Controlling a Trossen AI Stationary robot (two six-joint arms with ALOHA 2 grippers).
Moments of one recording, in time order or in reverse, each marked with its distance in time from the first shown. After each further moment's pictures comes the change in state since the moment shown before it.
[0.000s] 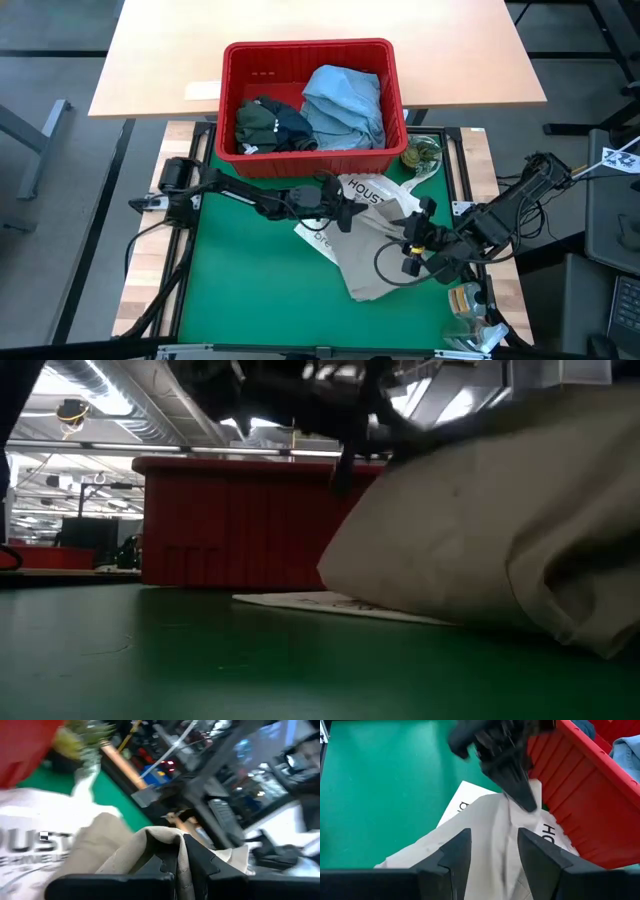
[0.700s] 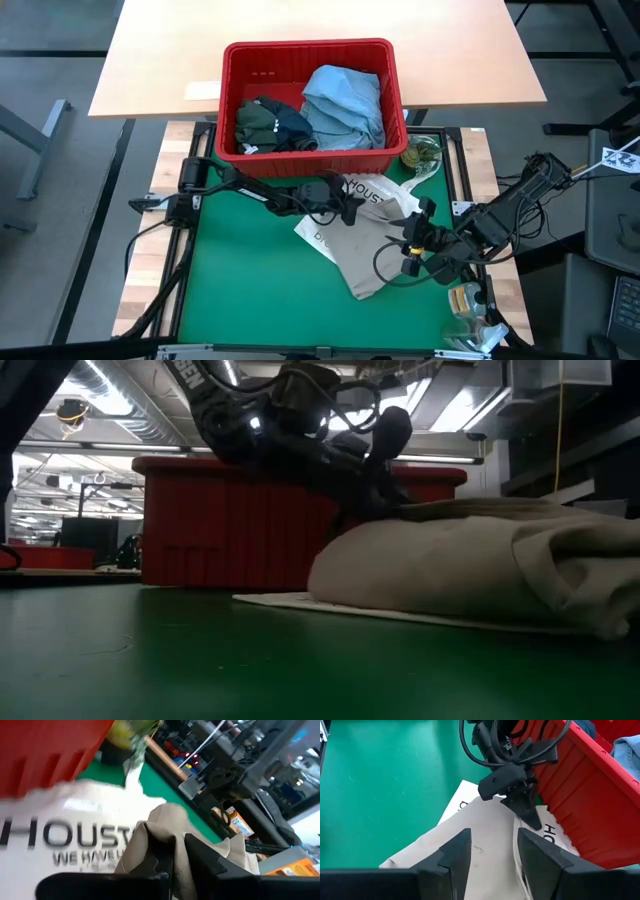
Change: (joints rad) left arm 0.075 0.131 0.000 0.038 0.008 0.086; right arm 0.000 0.006 0.000 0.001 -0.001 0.000
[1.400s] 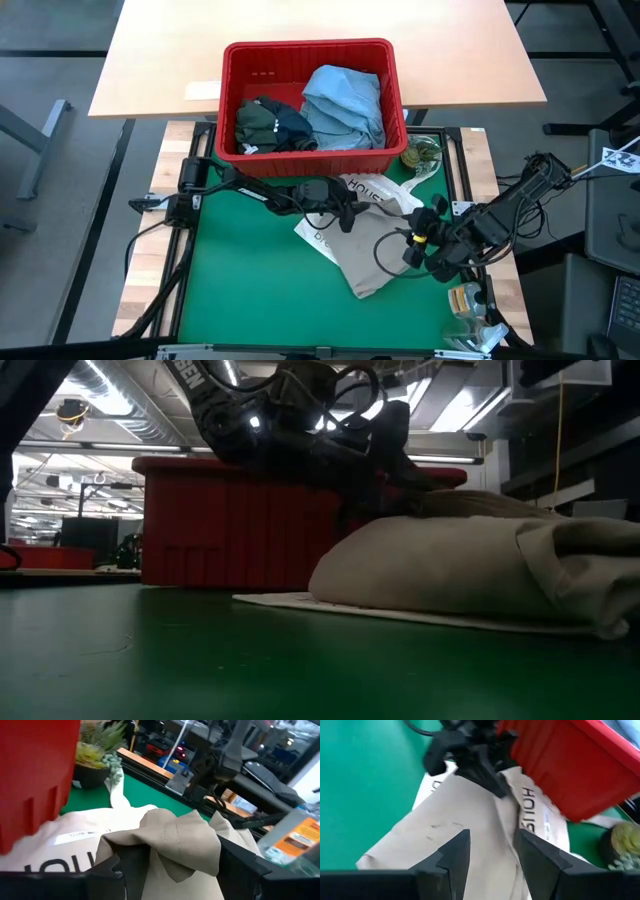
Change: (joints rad) left arm 0.004 -0.001 0.000 0.034 0.077 0.291; right arm 0.000 0.000 0.000 -0.245 -0.017 0.341
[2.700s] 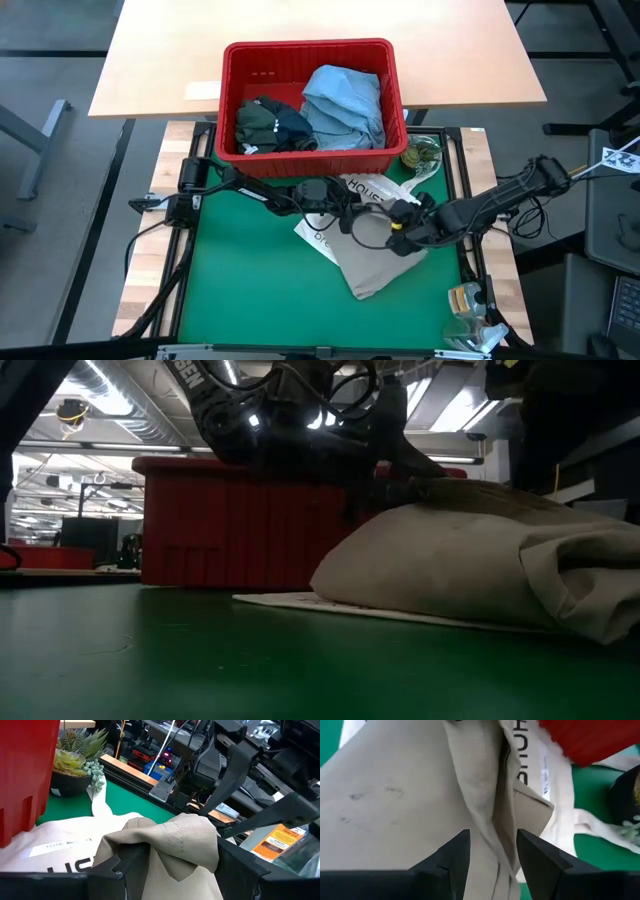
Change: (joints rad) left arm -0.004 -0.001 0.000 0.058 0.051 -0.011; right arm -0.263 0.048 -0.244 0.173 -0.254 -0.103
